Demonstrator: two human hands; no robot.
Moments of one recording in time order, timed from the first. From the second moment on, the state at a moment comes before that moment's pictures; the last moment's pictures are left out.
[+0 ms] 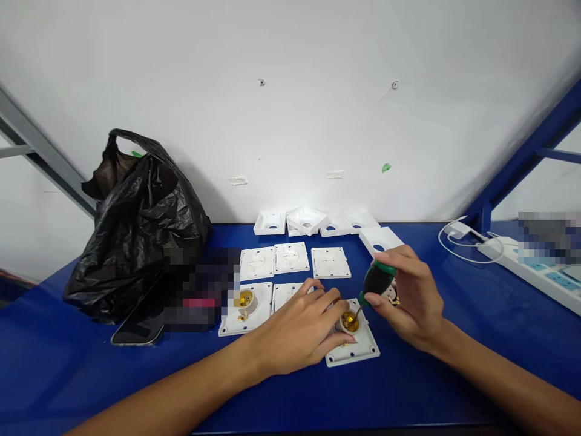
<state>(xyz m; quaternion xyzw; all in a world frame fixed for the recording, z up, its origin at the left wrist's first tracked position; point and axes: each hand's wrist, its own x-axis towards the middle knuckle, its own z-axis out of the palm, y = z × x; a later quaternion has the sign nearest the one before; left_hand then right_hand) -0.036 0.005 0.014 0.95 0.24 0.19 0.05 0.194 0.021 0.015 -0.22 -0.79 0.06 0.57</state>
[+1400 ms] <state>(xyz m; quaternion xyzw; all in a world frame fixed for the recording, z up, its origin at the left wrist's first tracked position) -0.034 0.005 0.014 0.95 0.23 0.18 0.03 0.199 0.009 0.017 -0.21 -0.79 0.09 0.56</state>
